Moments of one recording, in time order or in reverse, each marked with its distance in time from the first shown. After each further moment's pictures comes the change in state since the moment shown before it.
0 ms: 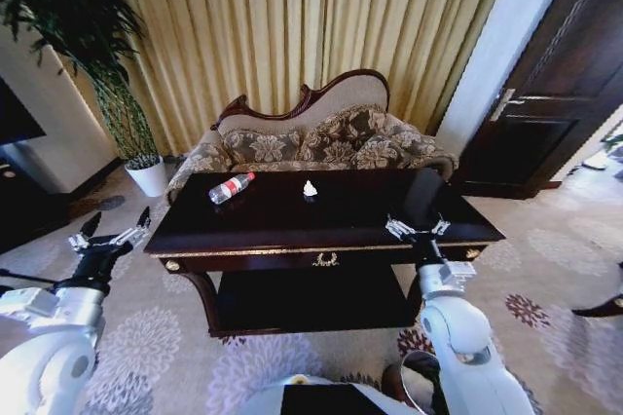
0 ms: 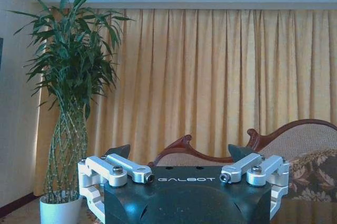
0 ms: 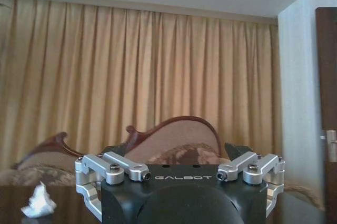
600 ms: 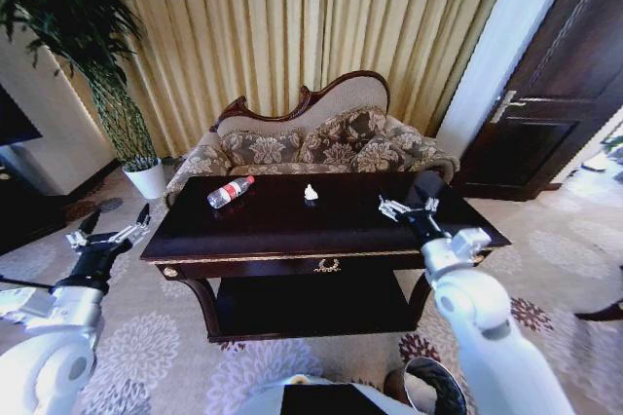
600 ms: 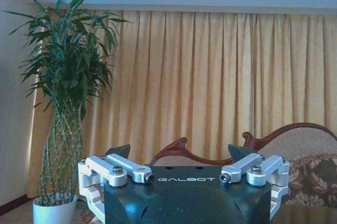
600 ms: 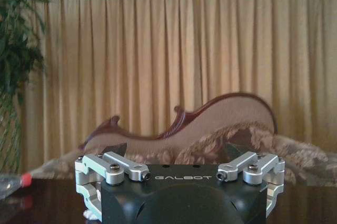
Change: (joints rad) left arm -0.001 -0.013 0.008 -0.042 0.000 0.028 -0.009; right arm 0.221 -0.258 -0.003 0.026 0.389 -0.346 0.000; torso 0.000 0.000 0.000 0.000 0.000
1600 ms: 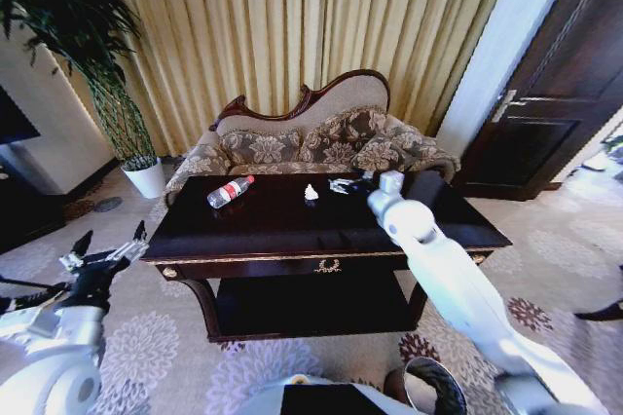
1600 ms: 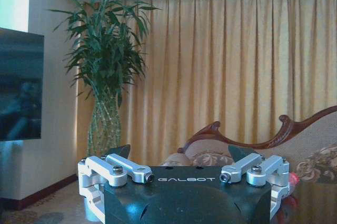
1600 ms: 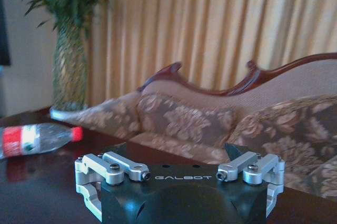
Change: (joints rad) left arm 0.085 -0.154 -0.021 -0.053 0.128 0.015 -0.029; right arm 0.713 -0.052 -0.593 -0.473 0.113 -0.202 0.000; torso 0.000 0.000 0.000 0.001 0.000
